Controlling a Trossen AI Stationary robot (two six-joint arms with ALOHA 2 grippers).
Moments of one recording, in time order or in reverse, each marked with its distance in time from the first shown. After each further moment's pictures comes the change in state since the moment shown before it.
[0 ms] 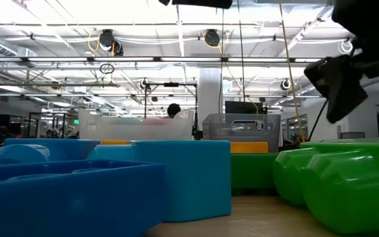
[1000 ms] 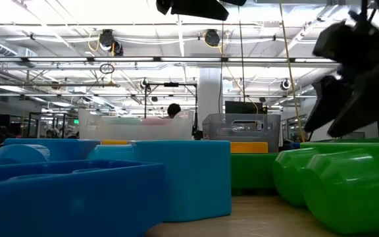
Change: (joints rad) left arm 0.021 0.000 -0.001 -0.036 0.009 -0.056; right arm -0.060 -0.092 -0.080 -0.183 0.288 0.211
